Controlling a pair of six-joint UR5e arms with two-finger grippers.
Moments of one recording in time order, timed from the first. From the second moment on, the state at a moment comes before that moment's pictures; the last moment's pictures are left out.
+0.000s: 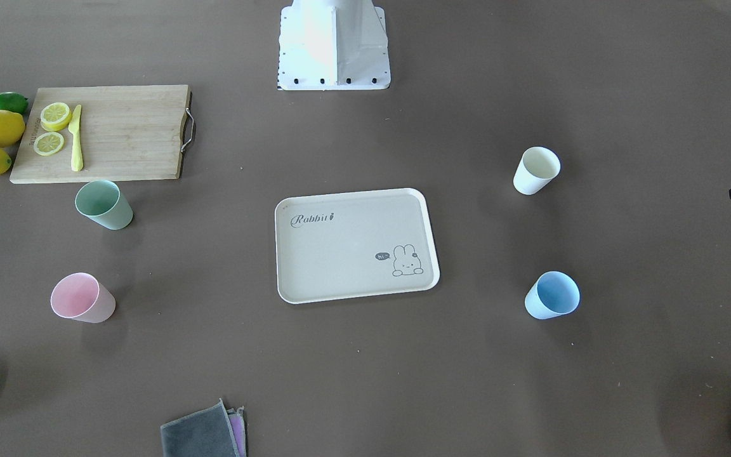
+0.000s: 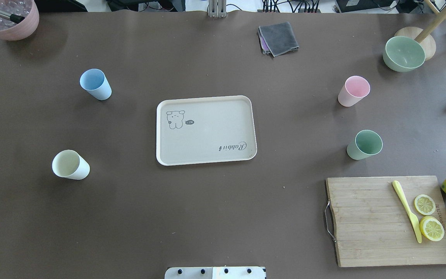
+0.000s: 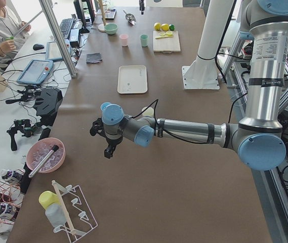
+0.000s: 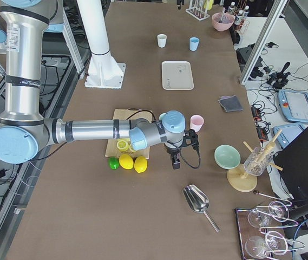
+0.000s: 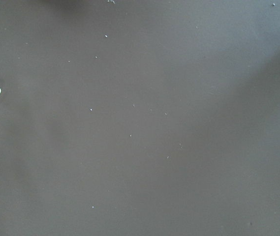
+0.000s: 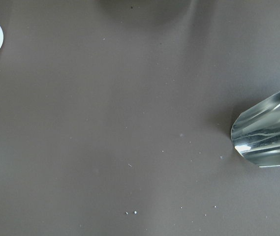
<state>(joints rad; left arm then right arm) -1.38 -1.60 -1.61 -1.92 -2.36 -0.05 1.36 -1.67 1.71 -1.29 2.35 0.14</state>
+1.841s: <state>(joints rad) -1.38 -1.54 -1.59 -2.03 -2.29 -0.07 1.36 -1.67 1.71 -1.29 2.35 0.14</state>
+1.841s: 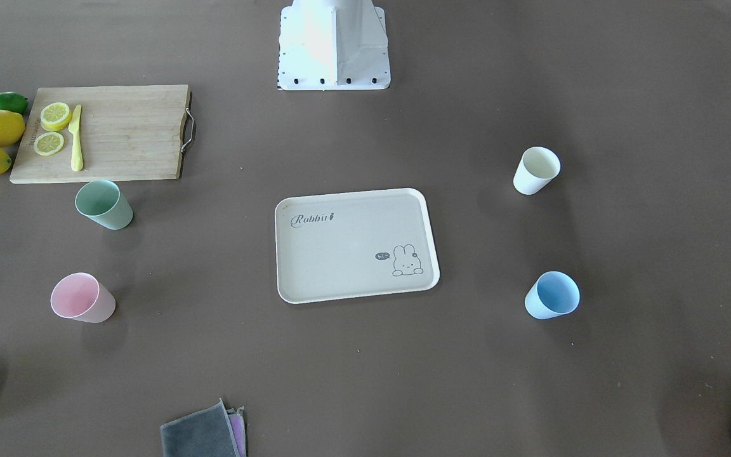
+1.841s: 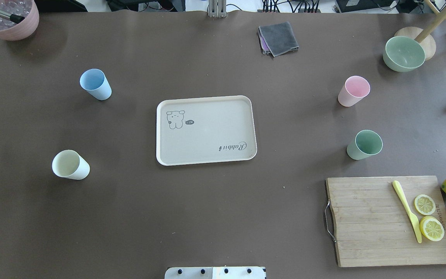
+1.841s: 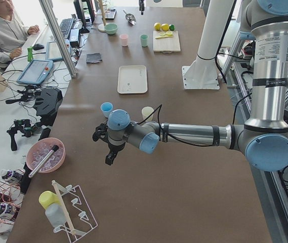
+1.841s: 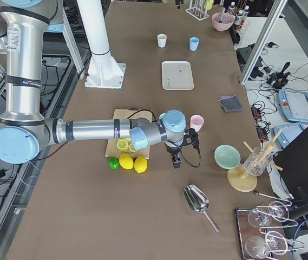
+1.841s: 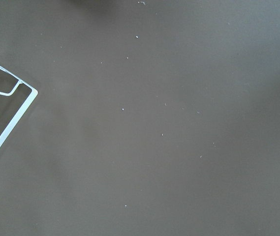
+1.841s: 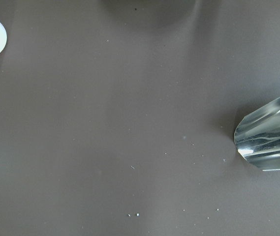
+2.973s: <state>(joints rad) -1.38 -1.51 -1.64 -2.04 -2.37 -0.21 1.35 -1.68 1.71 -1.13 2.46 0.13</state>
